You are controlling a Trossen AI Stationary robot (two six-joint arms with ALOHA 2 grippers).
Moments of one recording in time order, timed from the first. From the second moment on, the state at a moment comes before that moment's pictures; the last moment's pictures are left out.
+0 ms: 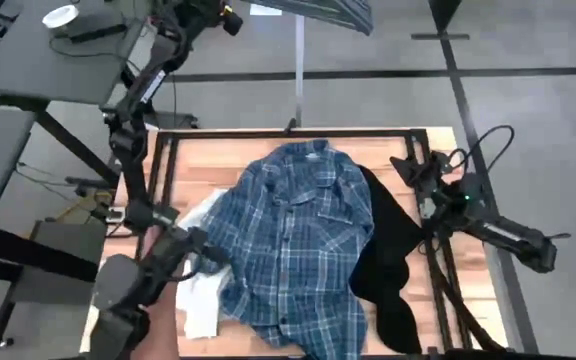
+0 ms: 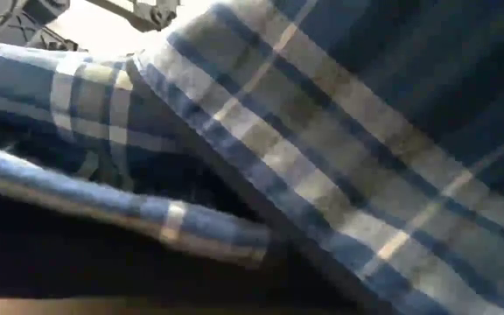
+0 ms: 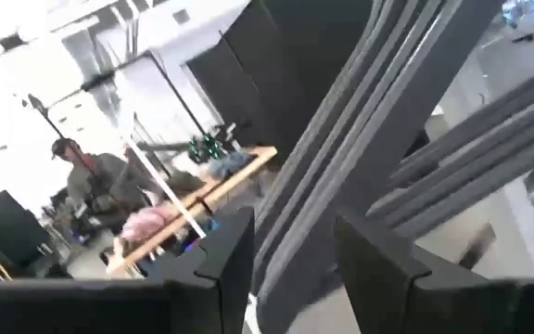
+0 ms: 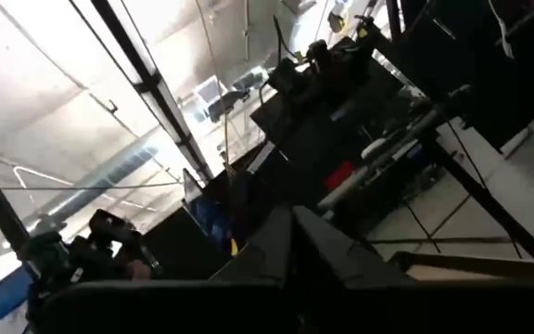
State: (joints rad) left arm 1.10 2.01 2.20 -0.02 0.02 0.58; right arm -0.52 0.10 0.06 0.50 -0.08 0.80
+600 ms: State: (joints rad) left arm 1.10 2.07 2.17 0.13 0.02 0.74; right arm -0.53 0.10 0.06 0.44 -0.08 0.81
